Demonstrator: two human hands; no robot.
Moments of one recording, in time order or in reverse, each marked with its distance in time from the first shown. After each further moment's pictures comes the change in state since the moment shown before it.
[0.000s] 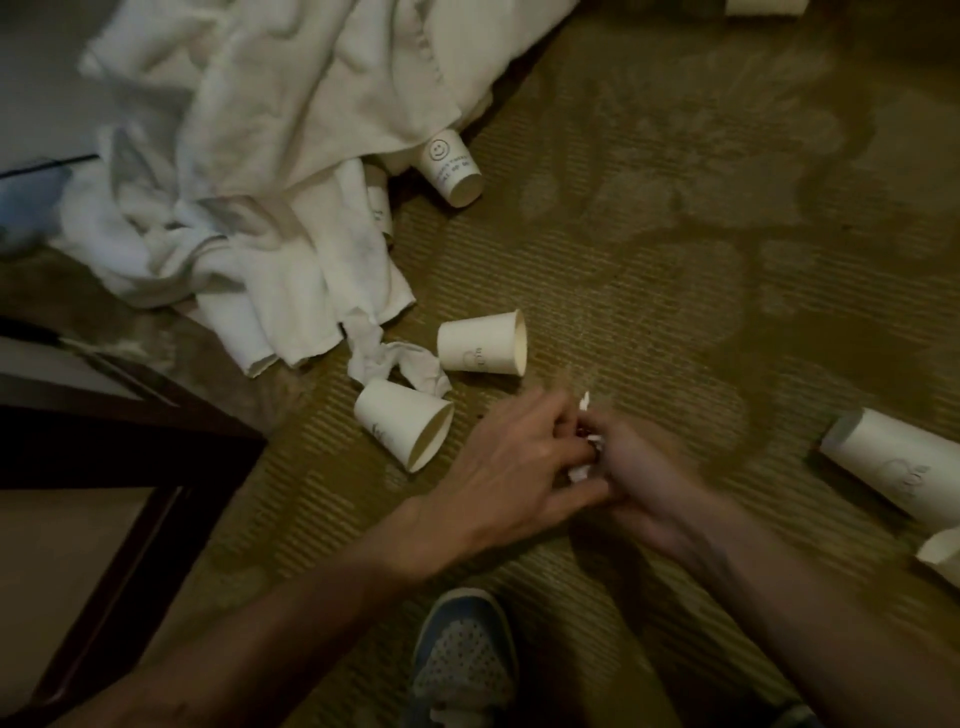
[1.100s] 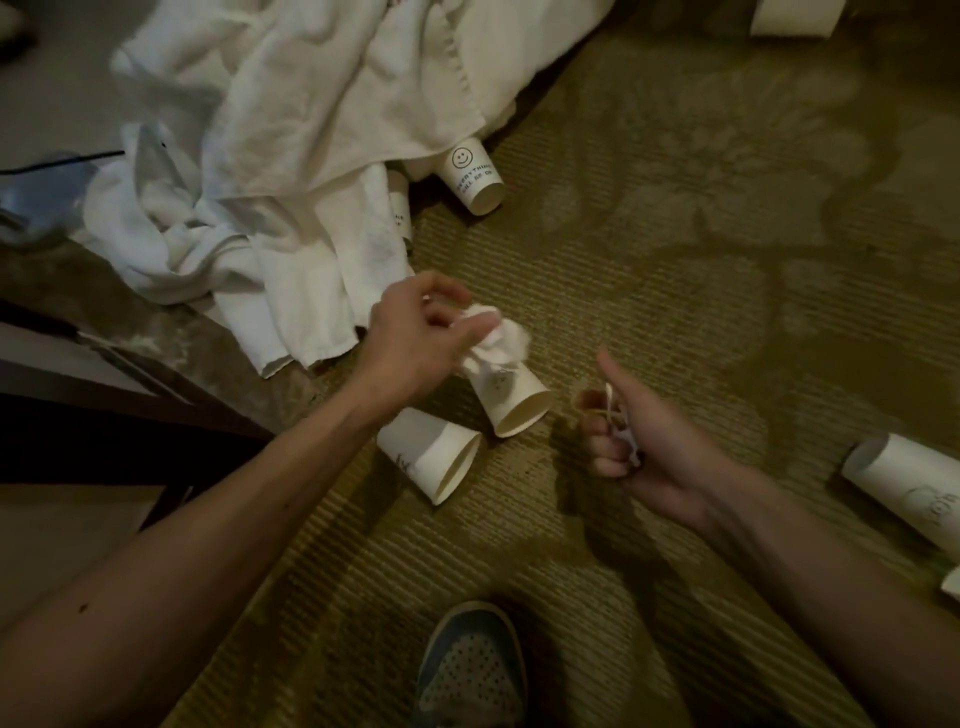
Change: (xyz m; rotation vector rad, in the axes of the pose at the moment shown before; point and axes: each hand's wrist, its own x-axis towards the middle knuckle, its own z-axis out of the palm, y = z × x) left_hand 0.024 -0.076 -0.077 -0.542 0.301 -0.822; right_hand 0.018 -0.027 0.005 0.019 -0.024 0.043
